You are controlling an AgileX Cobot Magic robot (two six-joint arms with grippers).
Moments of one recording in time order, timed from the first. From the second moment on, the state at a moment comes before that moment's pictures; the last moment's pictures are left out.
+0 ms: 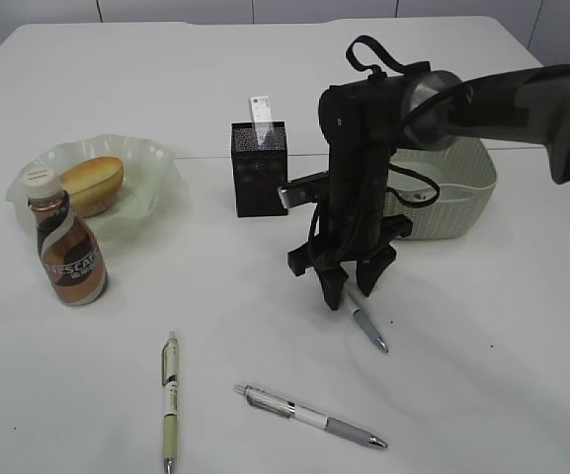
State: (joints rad) left arm -0.44 1.31 -1.55 0.16 1.26 -0.19; right arm 0.43 2.38 -1.89 0.04 1.22 -0.02
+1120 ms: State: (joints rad) left arm -0.44 1.31 -1.55 0.18 1.26 -0.19; right arm 0.43 2.33 -1.82 0.05 1.21 0.03
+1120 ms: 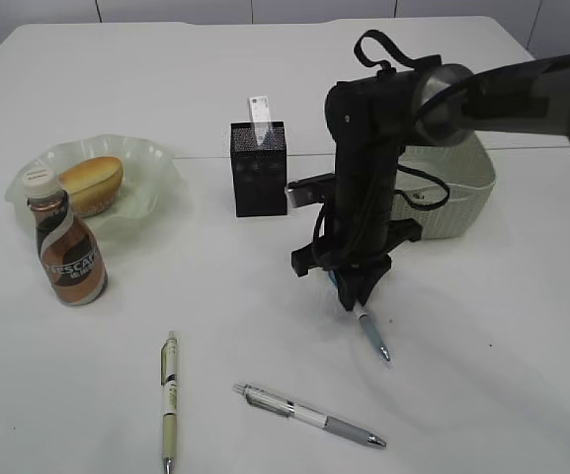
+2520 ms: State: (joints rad) left arm -0.44 1.31 -1.55 0.32 1.26 -0.19; right arm 0.52 2.14 -1.74 -0.02 0.63 0.03
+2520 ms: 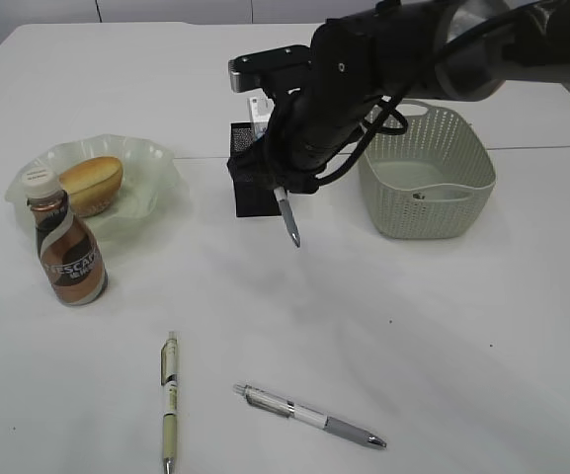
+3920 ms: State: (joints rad) left arm -0.44 1.31 -1.55 0.41 1.26 -0.19; right arm 0.44 2.25 -1.83 -0.12 -0.17 0.03
